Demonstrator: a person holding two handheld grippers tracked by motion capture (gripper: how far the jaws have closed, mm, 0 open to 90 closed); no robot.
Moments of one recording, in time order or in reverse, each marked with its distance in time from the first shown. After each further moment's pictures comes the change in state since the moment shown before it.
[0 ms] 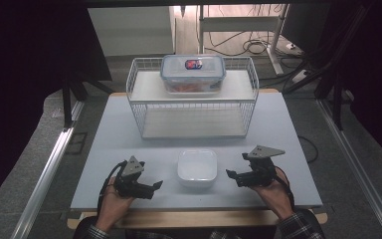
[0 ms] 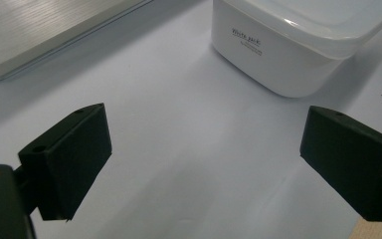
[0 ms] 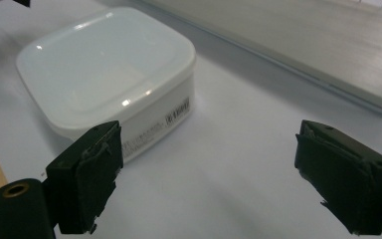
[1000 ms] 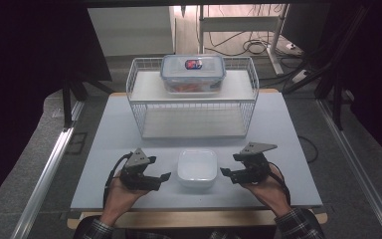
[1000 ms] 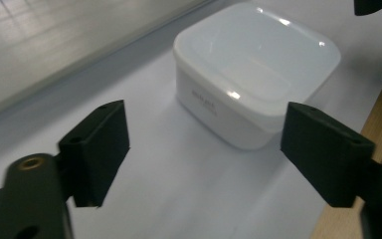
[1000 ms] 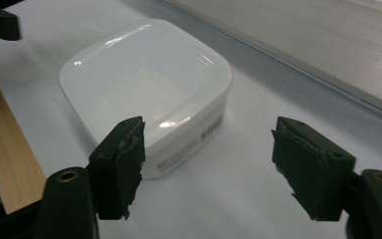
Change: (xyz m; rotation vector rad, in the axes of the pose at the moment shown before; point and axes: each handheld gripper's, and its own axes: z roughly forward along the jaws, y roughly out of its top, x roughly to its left) left arm -0.010 0.043 -0.003 -0.053 -0.093 -0.007; right arm 0.019 0.027 0.000 0.056 0.048 -0.002
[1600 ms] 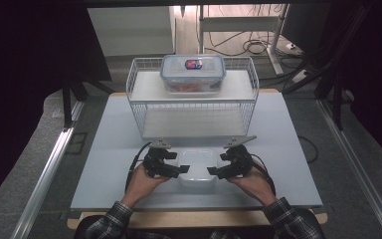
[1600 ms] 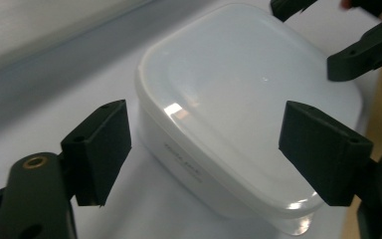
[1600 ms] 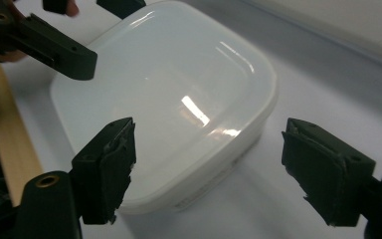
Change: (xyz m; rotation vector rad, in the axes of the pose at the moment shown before) left arm 0.017 0.019 0.070 0.078 -0.228 -0.143; right arm -0.005 0.013 0.049 0.112 0.121 0.067
